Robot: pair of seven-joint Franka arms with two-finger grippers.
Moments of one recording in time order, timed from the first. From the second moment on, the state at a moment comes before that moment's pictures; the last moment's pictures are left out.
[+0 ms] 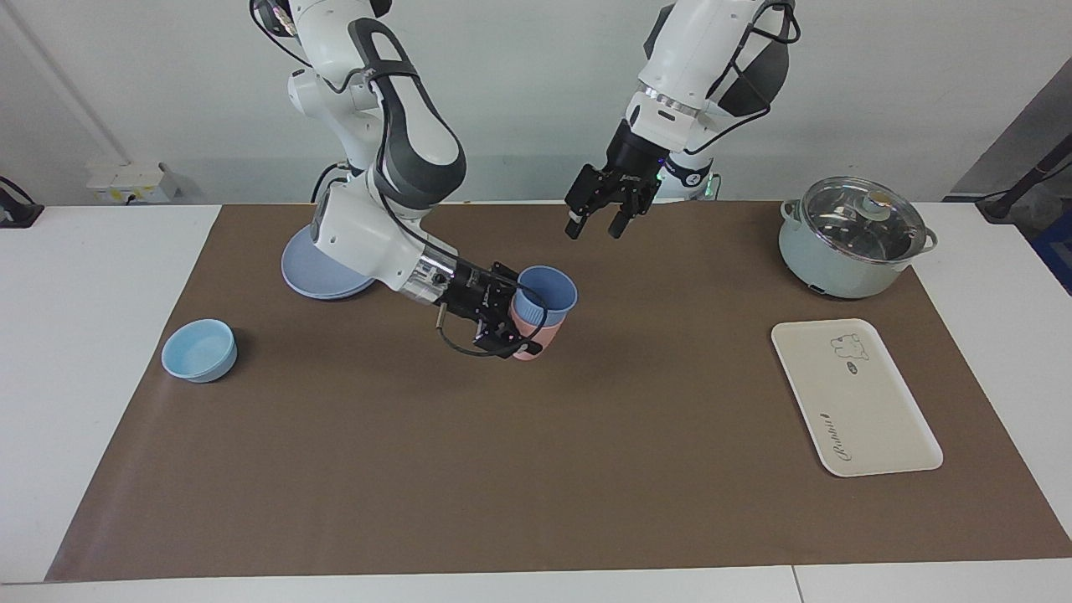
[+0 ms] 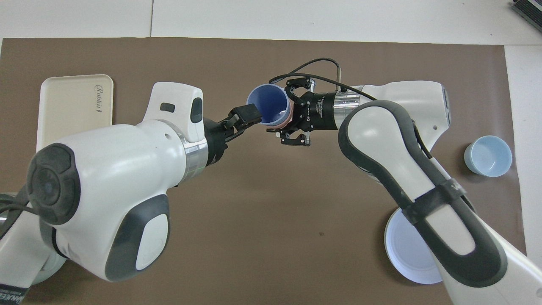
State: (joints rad) left arm -0.39 -0.04 -0.18 -1.90 -0.29 2.38 -0.93; right arm 0.31 0.31 0.07 -1.74 1.10 2.29 1.34
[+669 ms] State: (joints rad) left arm -0.39 0.05 -0.18 -1.80 -0.29 2.41 -0.96; right arm 0.31 0.30 0.07 -1.74 1.10 2.30 1.34
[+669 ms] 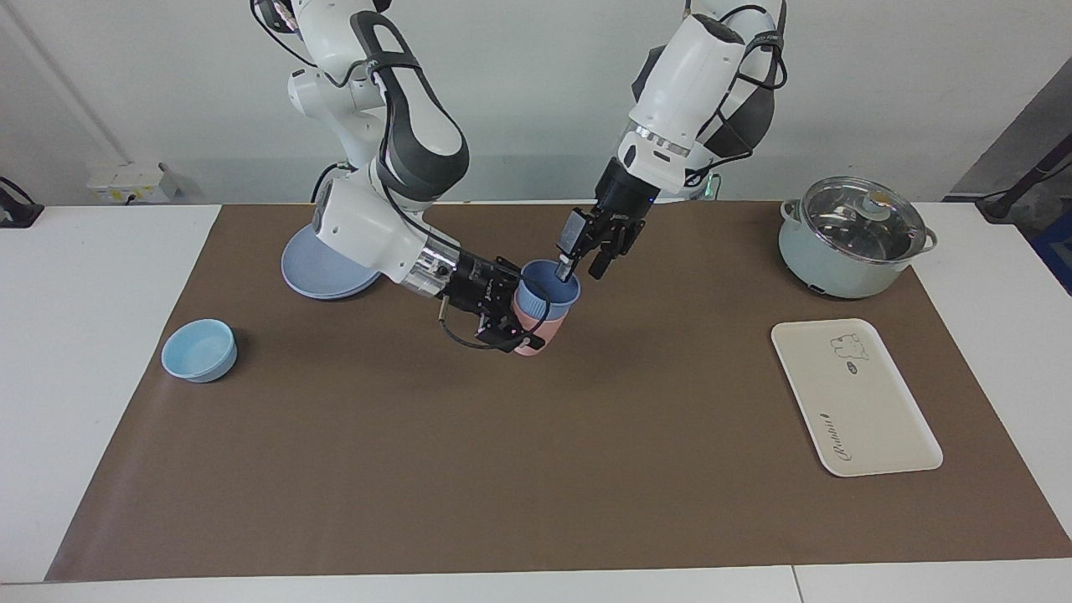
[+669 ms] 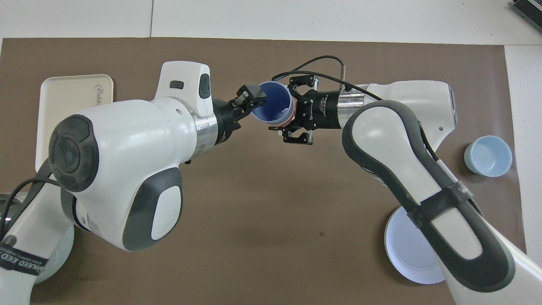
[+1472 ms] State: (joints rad) left arm -0.43 0.10 -0.17 -1.73 -0.19 2.34 -0.97; right arm 0.31 0.29 0.07 -1.75 1.10 2.30 1.34
